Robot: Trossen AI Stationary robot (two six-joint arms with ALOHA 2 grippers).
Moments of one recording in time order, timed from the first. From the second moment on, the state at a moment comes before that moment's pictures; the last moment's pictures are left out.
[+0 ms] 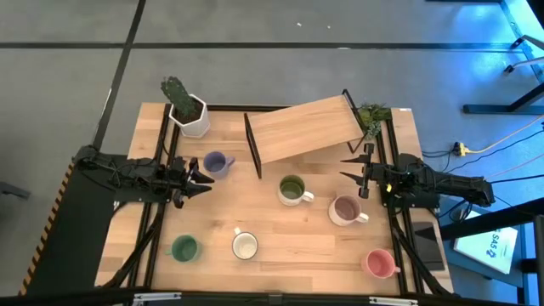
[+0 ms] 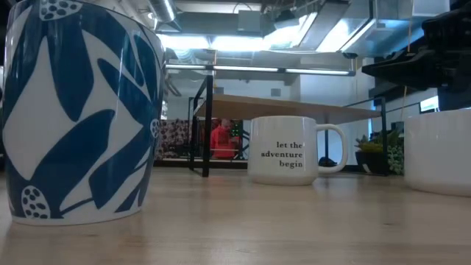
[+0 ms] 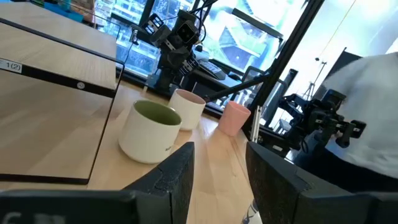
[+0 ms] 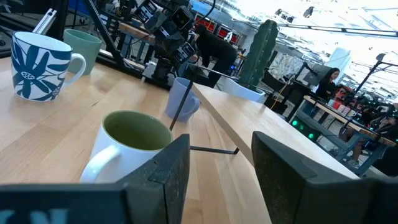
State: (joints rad) left arm -0.28 0.00 0.01 0.05 -0.20 -0.43; right arm -0.14 0.02 0.01 0.03 -0.06 -0.43
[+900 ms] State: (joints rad) left arm -0.28 0.00 0.01 0.13 -0.36 -0.26; right arm -0.14 0.02 0.01 0.03 0.01 -0.31
